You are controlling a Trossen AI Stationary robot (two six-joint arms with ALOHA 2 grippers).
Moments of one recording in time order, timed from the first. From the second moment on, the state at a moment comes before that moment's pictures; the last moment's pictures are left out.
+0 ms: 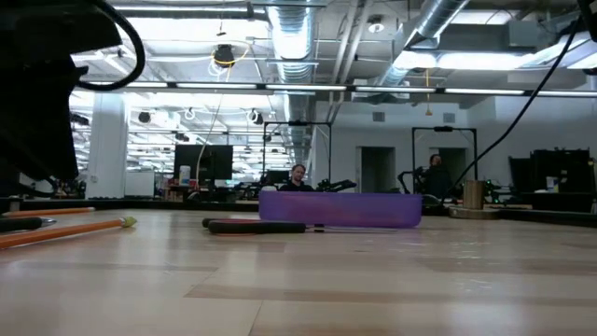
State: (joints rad) left arm -0.79 1.98 1.34 -1.20 -0.53 -2.04; right arm 1.03 1.46 0.68 0.22 0.94 0.42
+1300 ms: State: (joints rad) left arm -0.73 2.07 1.25 -1.08 -0.56 -2.09; right arm 1.03 1.46 0.68 0.22 0.91 0.43
